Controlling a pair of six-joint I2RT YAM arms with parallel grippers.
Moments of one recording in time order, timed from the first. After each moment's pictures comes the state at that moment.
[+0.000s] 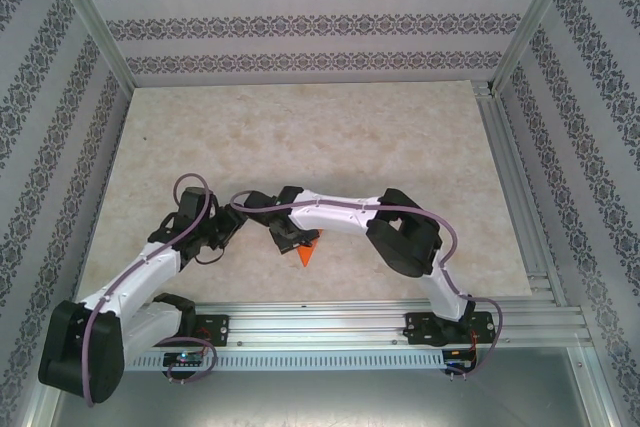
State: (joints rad) left arm -0.26 1.00 0.42 -0.28 0.25 -1.09; right arm 1.09 2.14 1.61 -0.99 0.21 0.63
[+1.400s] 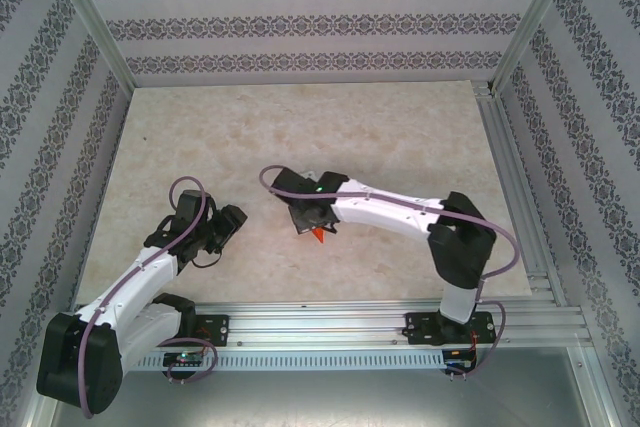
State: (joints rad) left arm -0.26 0.95 0.42 -0.36 0.23 -1.08; right arm 0.98 1.77 1.36 -0.83 0.21 0.60
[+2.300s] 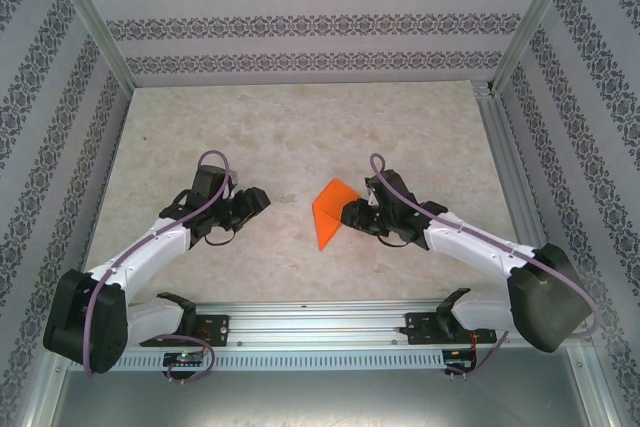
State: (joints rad) left arm -0.34 1.17 0.61 -0.28 0.37 -0.93; right arm 0.63 1.24 0.68 -0.30 -0.23 0.79
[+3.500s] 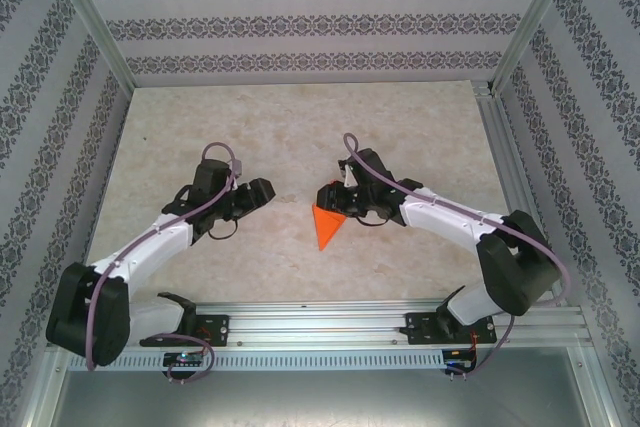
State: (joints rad) left arm -0.36 1.24 0.65 -0.17 0.37 -0.82; right arm 0.65 1.51 0.88 -0.22 -0.36 0.77
